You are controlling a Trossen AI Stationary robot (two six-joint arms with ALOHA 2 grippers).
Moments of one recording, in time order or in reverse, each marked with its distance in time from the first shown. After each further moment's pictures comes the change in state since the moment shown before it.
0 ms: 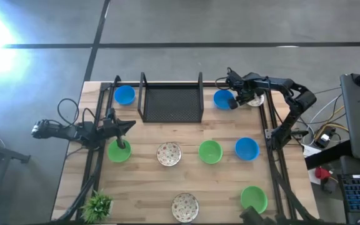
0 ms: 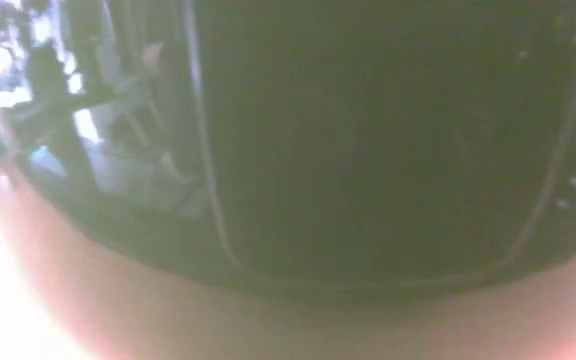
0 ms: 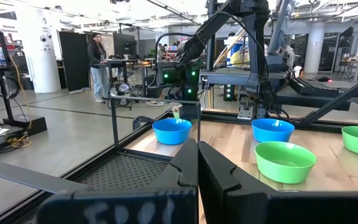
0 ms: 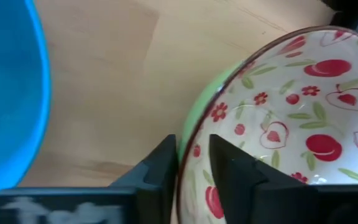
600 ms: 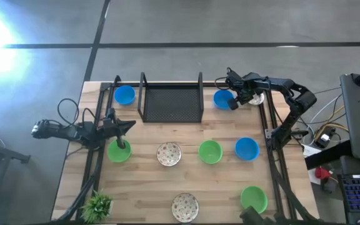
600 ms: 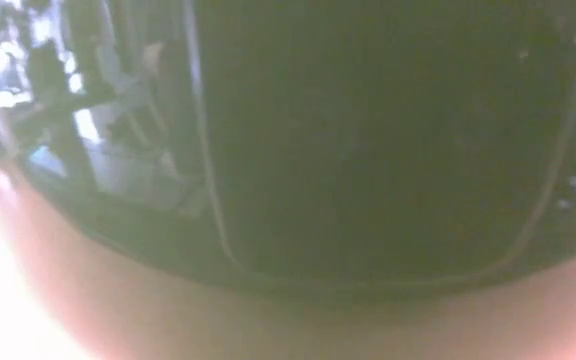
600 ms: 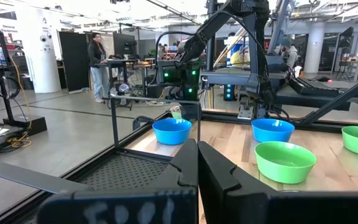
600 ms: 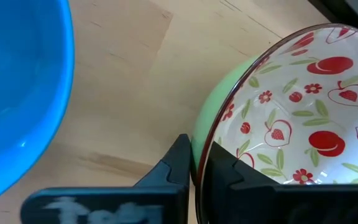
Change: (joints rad) left arm 0.000 0.000 0.000 0.000 0.000 0.000; right arm 0.001 -0.003 0.002 0.003 0.000 -0.080
